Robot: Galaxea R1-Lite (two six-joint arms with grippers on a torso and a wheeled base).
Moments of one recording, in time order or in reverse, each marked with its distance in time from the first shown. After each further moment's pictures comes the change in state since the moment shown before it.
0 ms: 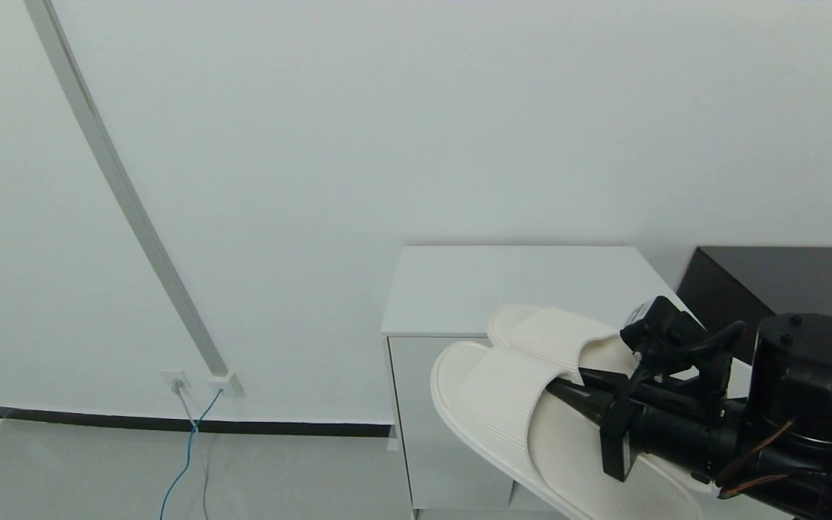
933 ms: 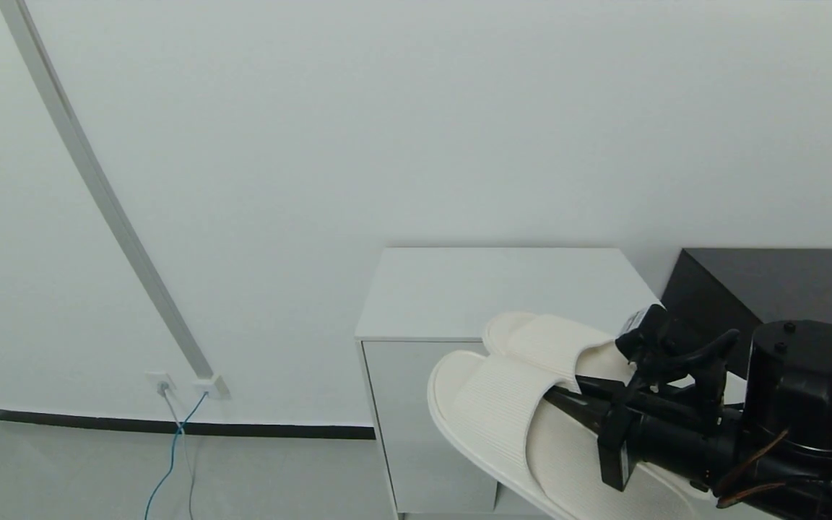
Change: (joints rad) left arm -0.001 0.000 0.000 0.000 0.000 -0.002; right arm 0.010 0.007 0.010 0.000 0.000 0.000
